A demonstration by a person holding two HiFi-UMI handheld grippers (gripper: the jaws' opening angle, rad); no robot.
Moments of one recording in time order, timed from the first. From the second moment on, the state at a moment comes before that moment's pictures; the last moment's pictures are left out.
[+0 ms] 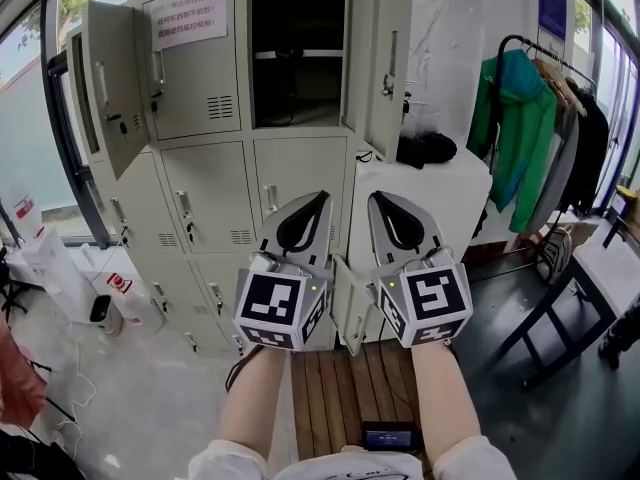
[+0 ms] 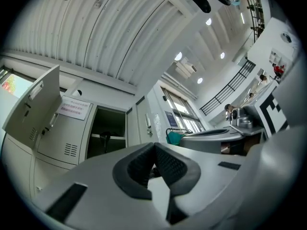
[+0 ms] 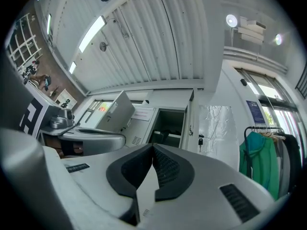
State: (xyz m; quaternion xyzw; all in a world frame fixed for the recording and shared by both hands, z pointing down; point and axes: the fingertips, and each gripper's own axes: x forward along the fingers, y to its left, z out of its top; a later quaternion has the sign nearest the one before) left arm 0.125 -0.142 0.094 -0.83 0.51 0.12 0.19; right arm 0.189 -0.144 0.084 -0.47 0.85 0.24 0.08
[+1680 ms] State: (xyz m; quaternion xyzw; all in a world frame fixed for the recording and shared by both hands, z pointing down) left arm 0.129 -0.301 0.096 -0.77 0.60 0.11 0.19; right arm 0.217 -0.306 0.077 -0.32 0.92 0.20 0.09
